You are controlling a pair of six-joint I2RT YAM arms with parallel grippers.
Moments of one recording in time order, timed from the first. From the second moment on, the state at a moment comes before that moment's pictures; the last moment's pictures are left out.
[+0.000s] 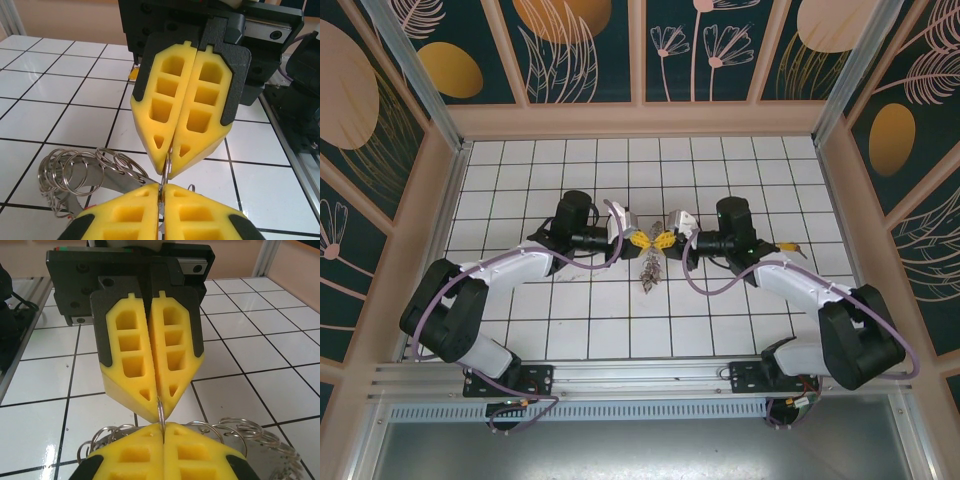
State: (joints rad) left arm -0.56 1.54 0.82 0.24 0.91 0.31; right arm 0.48 1.31 0.66 0.21 -0.88 -0.43
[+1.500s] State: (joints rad) left arm -0.56 1.54 0.81 0.30 0.90 0.29; right arm 0.46 1.34 0.63 0.36 -0.93 -0.29
